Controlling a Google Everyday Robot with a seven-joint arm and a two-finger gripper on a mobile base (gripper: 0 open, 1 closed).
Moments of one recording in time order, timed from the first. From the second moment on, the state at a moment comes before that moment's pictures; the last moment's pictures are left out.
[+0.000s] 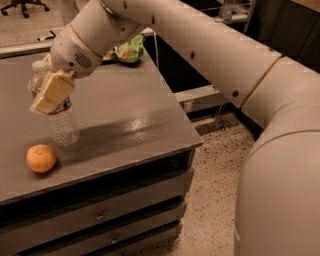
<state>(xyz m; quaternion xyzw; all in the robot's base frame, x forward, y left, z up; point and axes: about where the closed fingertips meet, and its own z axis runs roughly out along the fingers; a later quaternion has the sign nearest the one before) 0.498 0.242 0.953 -0.75 0.48 0.37 0.27</state>
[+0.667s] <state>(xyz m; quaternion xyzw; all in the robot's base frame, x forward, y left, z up) 0.490 0.244 0.947 -0.77 0.46 0.37 0.25</state>
